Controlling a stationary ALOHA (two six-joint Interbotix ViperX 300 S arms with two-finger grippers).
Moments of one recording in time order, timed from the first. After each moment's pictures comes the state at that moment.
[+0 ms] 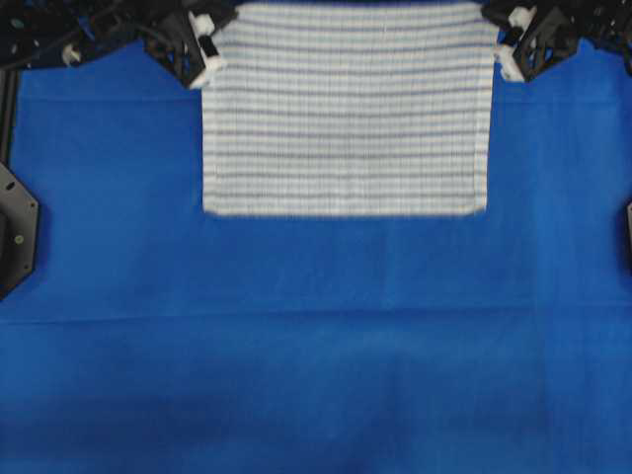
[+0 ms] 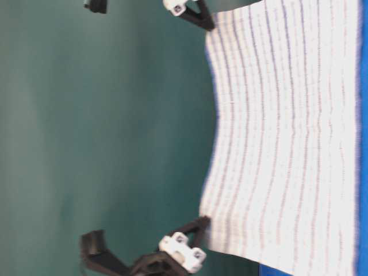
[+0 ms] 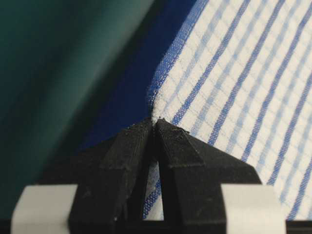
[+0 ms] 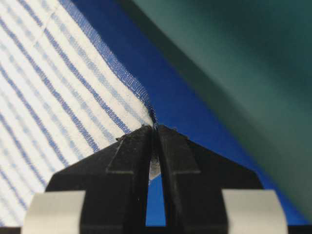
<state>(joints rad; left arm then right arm) 0.65 -0.10 0.78 -0.02 -0.25 0.27 -0.77 -0.26 0.89 -0.43 -0.04 0.35</state>
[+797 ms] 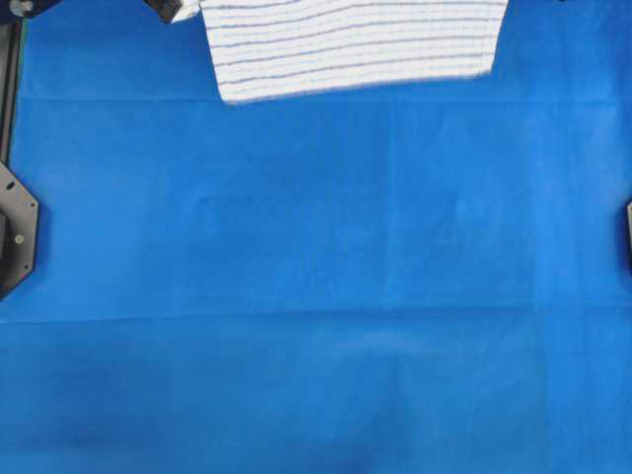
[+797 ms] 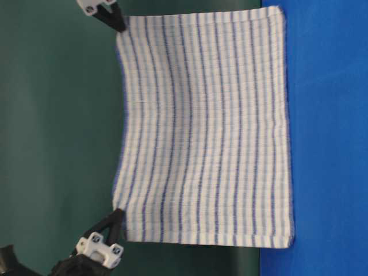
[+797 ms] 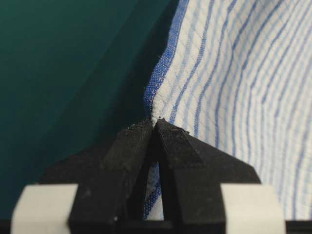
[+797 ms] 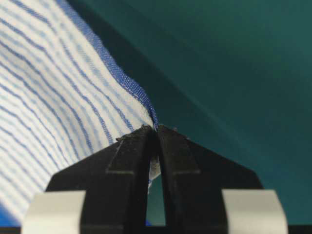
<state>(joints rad) 0.66 -0.30 0.67 -0.02 -0.18 0.39 -0.77 -0.48 0.72 -0.52 0.13 0.36</state>
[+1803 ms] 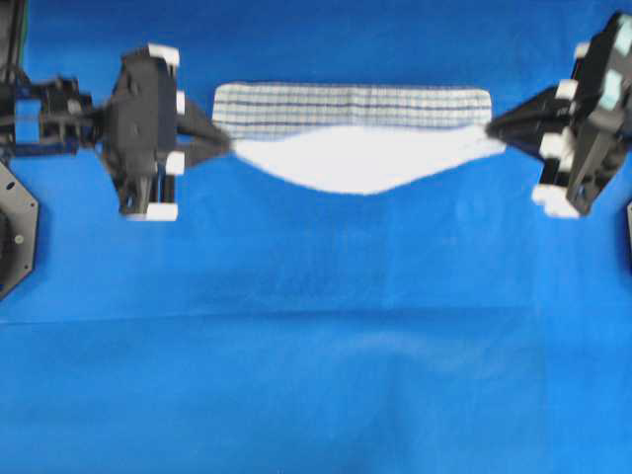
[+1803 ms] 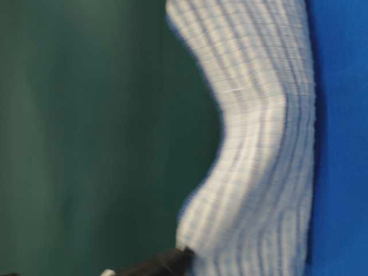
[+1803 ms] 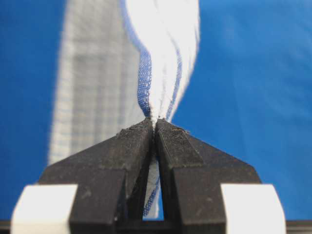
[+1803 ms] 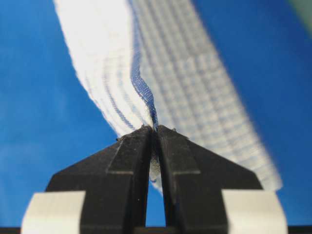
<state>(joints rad) 0.14 -0.44 0.87 -0.02 0.12 0.32 -0.09 -0.65 0.97 -0.49 0.35 0.61</state>
